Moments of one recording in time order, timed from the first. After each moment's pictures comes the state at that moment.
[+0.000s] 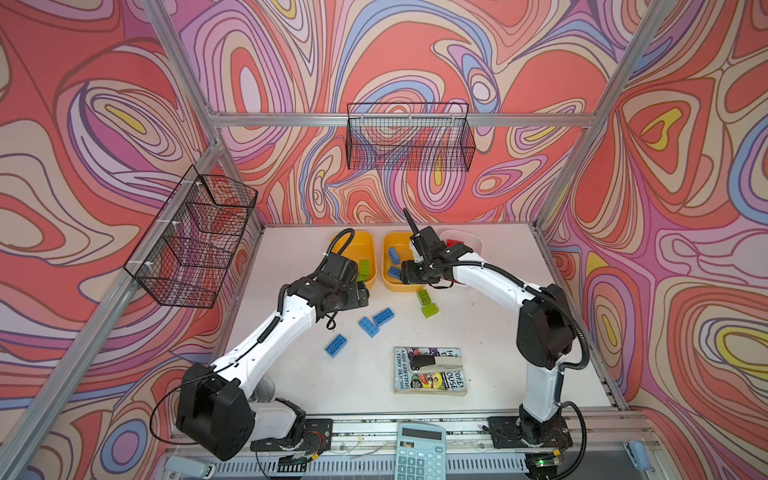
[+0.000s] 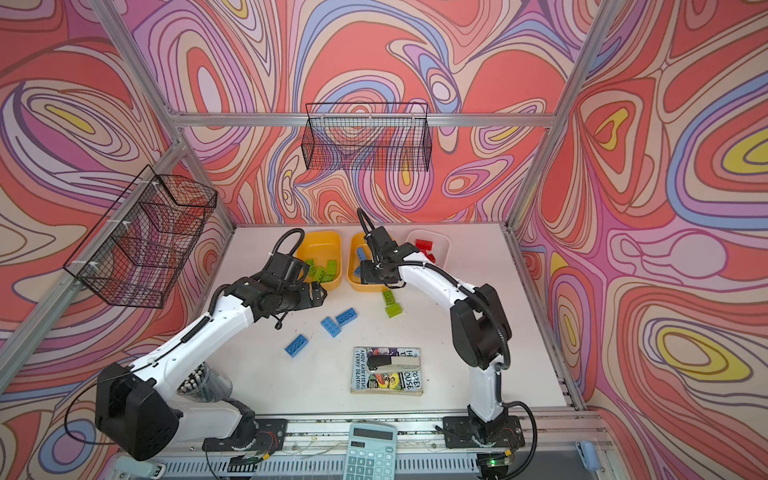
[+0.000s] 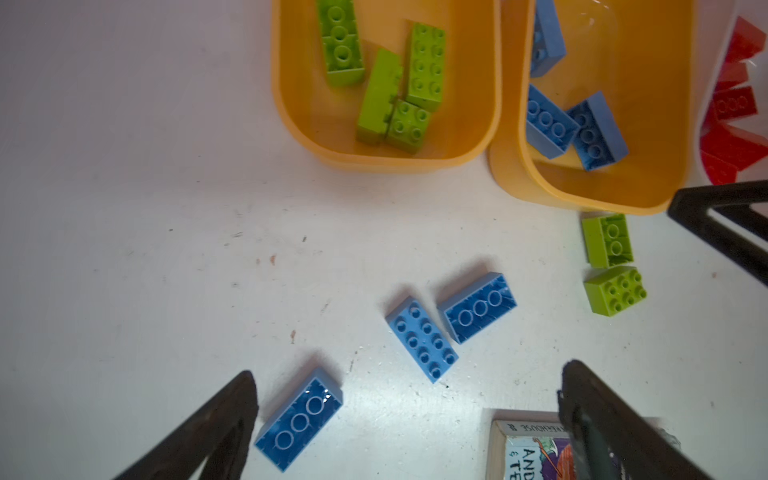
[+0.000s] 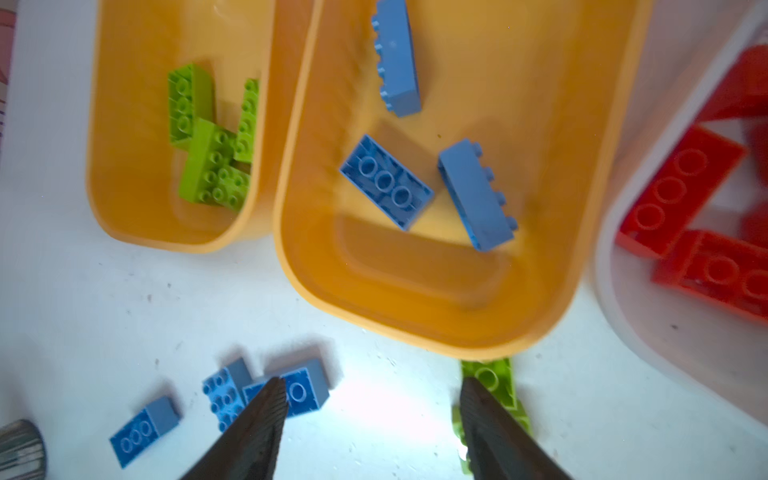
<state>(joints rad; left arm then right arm) -0.51 1.35 1.10 -0.76 -0.15 -0.61 0.58 1.92 1.59 -0.71 -0.04 0.45</state>
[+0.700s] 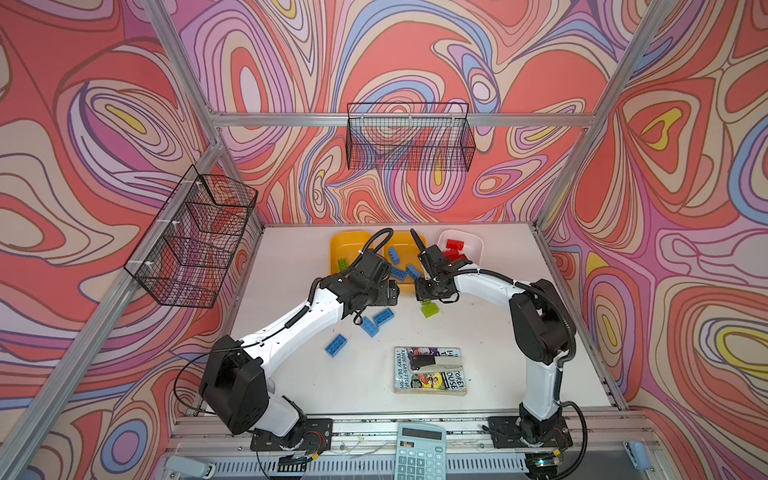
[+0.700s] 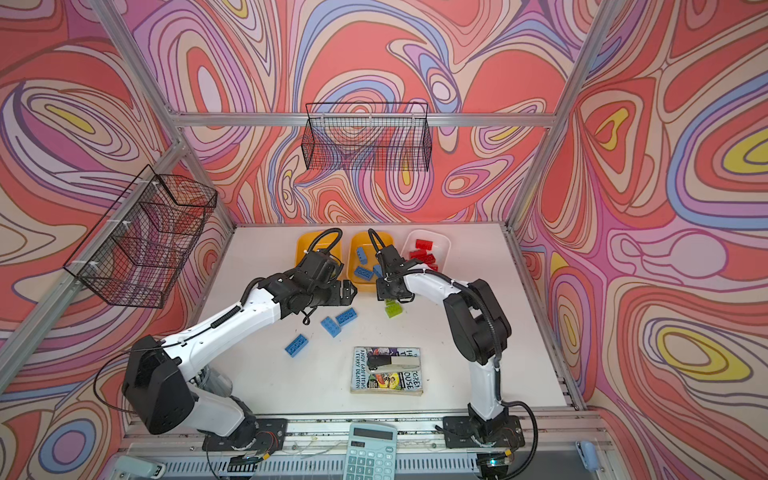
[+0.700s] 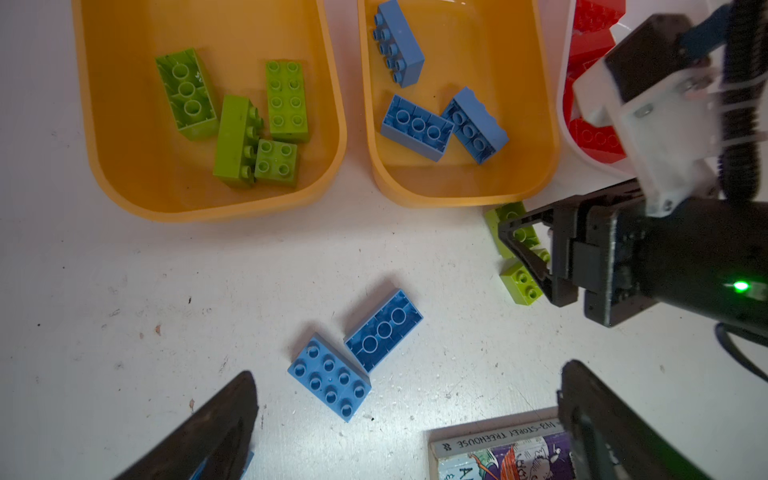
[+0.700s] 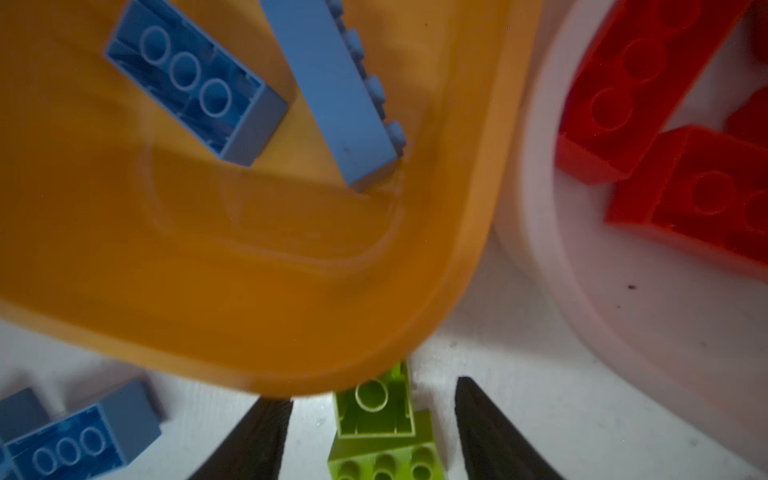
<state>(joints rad) -0.65 1.49 1.23 -0.67 -0.20 -0.57 0.53 2.00 1.43 -0.59 0.02 0.39</state>
